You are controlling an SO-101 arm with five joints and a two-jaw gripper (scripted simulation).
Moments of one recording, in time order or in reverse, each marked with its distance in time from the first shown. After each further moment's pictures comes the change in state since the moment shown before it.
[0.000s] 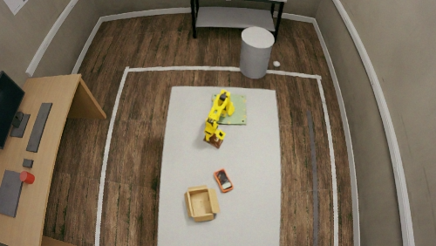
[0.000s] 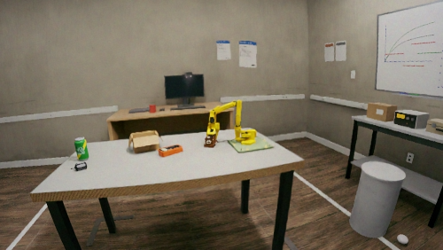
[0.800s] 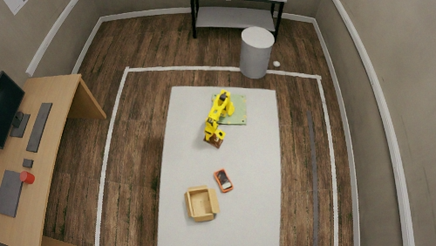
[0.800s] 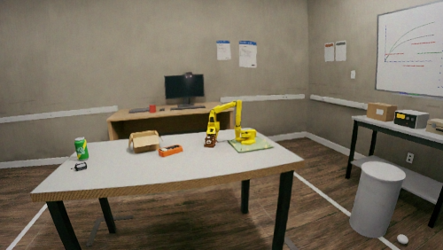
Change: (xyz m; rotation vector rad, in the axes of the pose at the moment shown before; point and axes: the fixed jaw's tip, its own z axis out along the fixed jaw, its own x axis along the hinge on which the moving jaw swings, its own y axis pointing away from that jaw) arm 0.000 0.000 -0.003 -0.008 0.000 0.000
